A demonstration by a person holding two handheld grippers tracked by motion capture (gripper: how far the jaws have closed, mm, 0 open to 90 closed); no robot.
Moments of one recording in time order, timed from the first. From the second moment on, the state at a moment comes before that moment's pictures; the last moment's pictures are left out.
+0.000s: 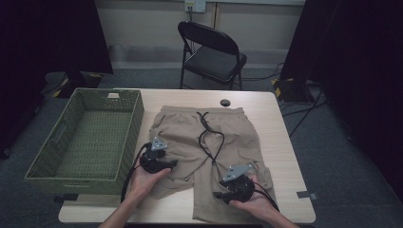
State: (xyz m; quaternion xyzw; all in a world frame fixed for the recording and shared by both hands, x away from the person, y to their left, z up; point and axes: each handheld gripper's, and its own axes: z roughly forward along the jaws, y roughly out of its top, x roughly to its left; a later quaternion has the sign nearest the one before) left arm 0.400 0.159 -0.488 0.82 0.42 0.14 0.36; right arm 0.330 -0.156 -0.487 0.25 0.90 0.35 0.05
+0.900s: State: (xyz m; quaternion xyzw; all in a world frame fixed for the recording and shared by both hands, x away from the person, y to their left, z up) left arm 0.400 0.164 -0.496 0.83 0.41 0.15 0.35; right arm 0.441 -0.228 -0.507 0.41 0.82 0.36 0.19
